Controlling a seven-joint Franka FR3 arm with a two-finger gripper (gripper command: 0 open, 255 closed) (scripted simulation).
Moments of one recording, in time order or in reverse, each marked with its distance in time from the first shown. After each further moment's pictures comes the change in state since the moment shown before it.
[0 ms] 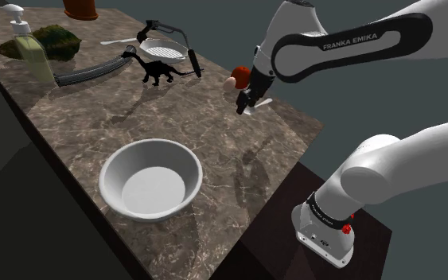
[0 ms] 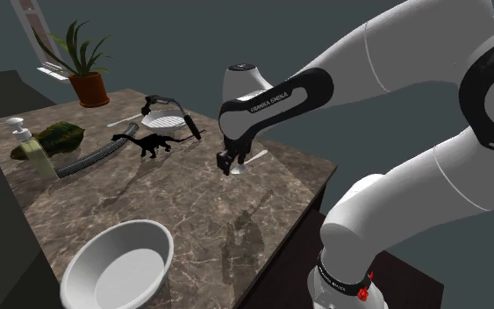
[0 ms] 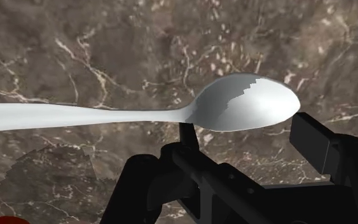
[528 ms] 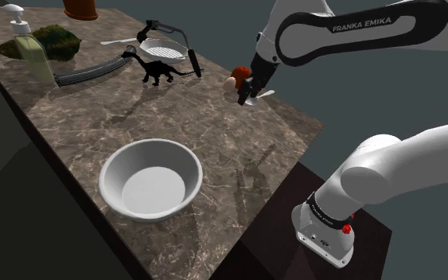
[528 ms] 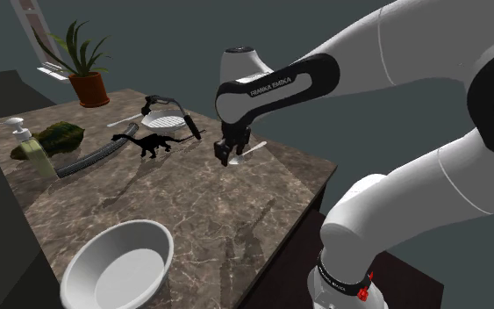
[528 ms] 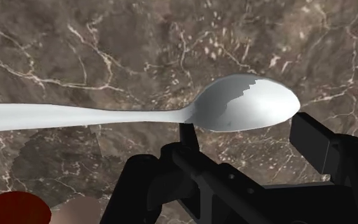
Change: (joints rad) arm 0.001 -0.026 -0.001 0.081 0.000 -0.106 0.001
